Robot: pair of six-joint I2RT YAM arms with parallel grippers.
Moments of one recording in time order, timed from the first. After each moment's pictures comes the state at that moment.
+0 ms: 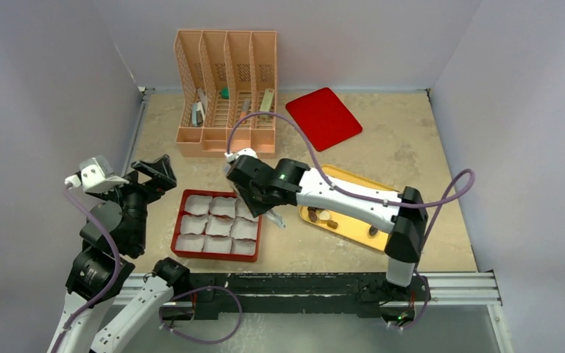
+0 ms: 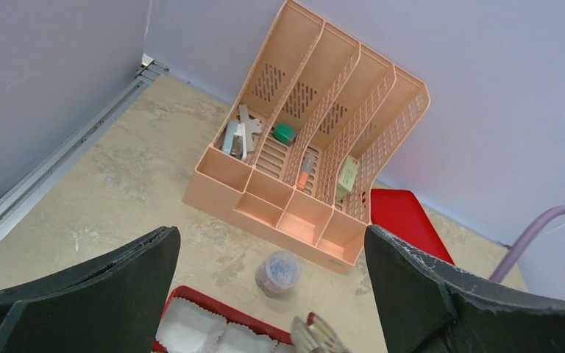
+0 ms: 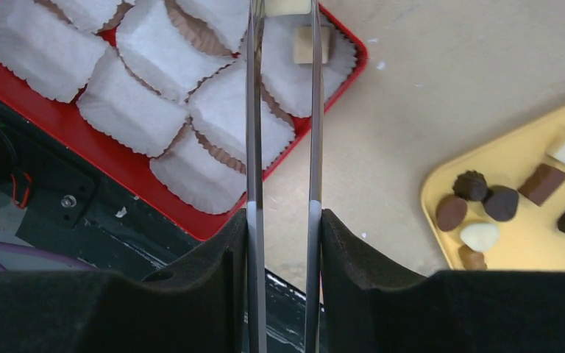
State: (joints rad) left arm -0.49 0.40 0.94 -0.55 -0.68 -0.46; right arm 1.15 1.80 1.74 -1.00 0.27 0.50
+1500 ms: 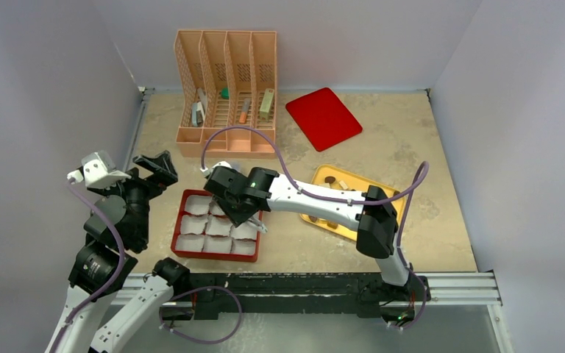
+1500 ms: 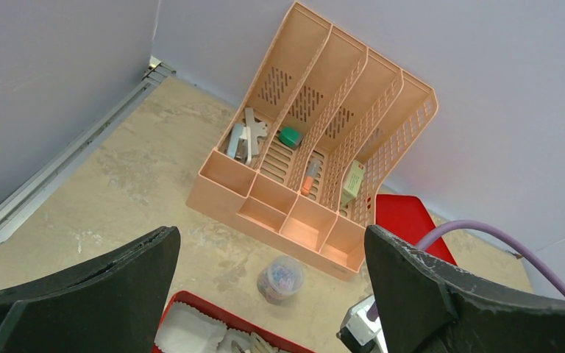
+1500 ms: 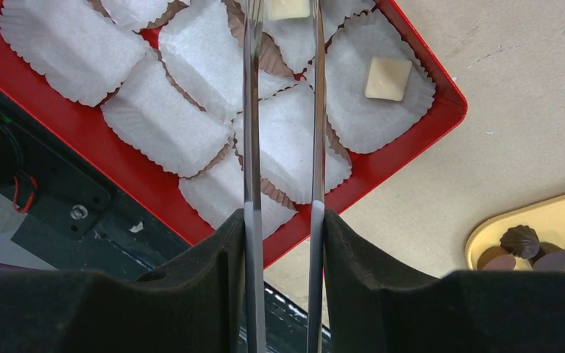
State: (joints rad) left arm -0.49 0.43 0.95 -0.52 -0.71 -0.46; right arm 1.22 2.02 1.89 -0.97 0.22 0.43
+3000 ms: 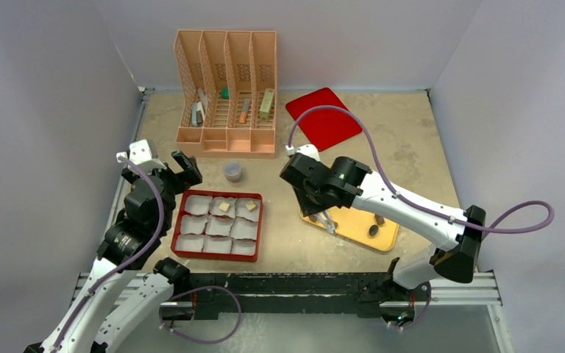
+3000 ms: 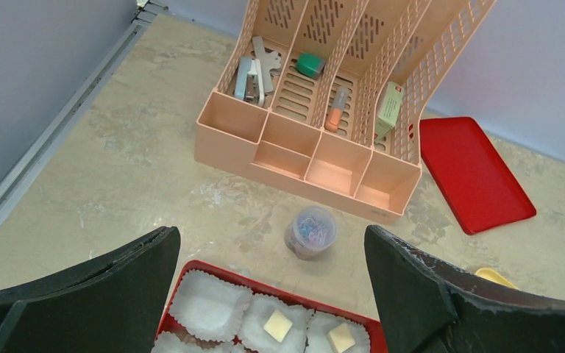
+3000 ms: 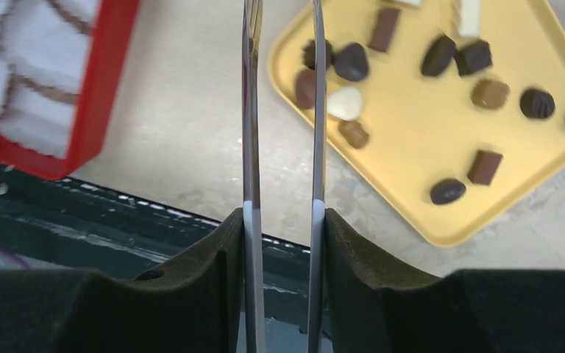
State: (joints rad) left arm -0.49 0.56 0.82 -0.47 -0.63 -0.42; right arm 1.08 1.47 1.51 -1.22 0.38 0.61
